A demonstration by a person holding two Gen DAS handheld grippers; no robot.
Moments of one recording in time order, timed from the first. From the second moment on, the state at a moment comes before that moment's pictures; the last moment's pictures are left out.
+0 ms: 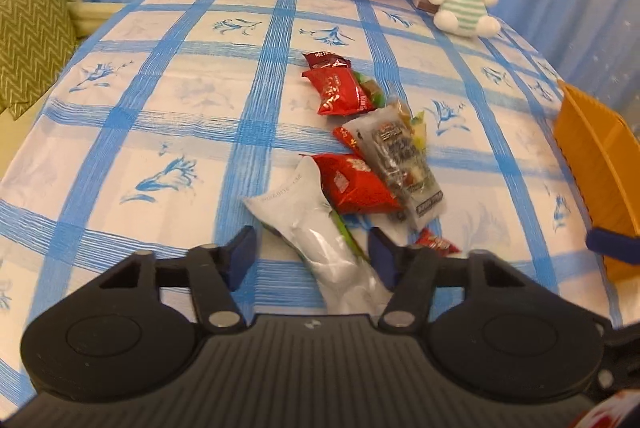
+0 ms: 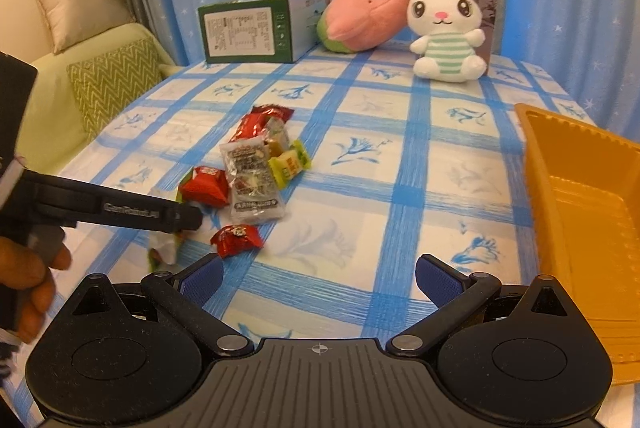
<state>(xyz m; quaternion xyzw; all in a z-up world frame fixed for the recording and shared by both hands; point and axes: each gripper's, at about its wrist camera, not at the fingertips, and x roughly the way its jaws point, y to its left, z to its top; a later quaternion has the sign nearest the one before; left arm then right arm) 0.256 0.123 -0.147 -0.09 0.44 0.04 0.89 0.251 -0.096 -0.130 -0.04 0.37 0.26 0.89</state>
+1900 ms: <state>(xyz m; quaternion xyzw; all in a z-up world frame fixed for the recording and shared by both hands) 0.246 0.027 -0.068 -0.03 0.36 -0.12 0.92 0.227 -0.161 -0.077 -0.02 0.26 0.13 0.96</state>
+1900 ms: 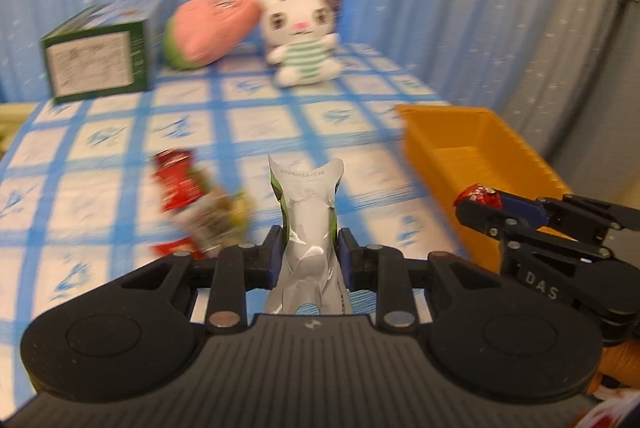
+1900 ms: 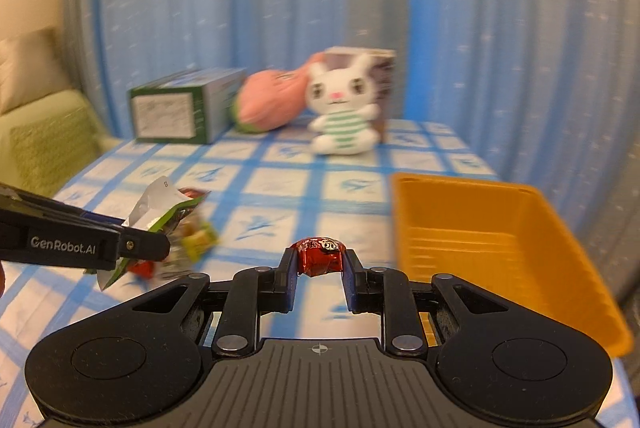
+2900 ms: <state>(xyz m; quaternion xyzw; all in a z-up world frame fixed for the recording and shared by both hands) 0.308 -0.141 -0.087 -0.01 0.34 -0.27 0.90 0.247 -0.331 -0.085 0.08 0.32 -0.02 0.94</state>
